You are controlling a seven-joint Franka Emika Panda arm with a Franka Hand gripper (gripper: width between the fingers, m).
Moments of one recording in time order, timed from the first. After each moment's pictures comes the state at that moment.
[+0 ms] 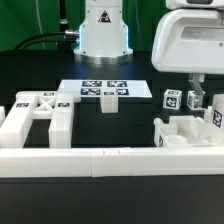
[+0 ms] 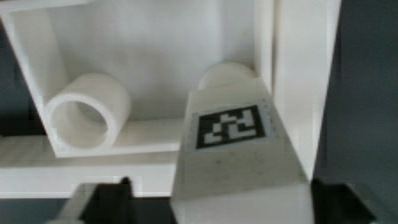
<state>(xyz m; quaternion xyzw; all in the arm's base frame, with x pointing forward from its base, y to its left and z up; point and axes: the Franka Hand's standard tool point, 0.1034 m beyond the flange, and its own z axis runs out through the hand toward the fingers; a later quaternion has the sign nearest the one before) 0.643 0.115 0.075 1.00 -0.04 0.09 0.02</state>
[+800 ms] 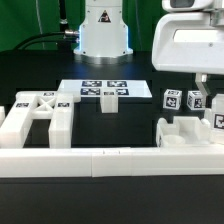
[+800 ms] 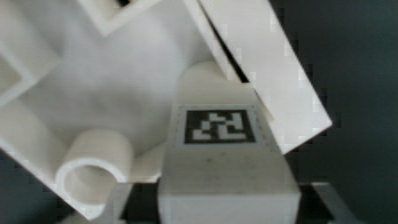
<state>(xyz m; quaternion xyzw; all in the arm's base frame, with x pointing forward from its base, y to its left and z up) 0.646 0.112 0.076 0.94 -0.33 0.10 -0.02</state>
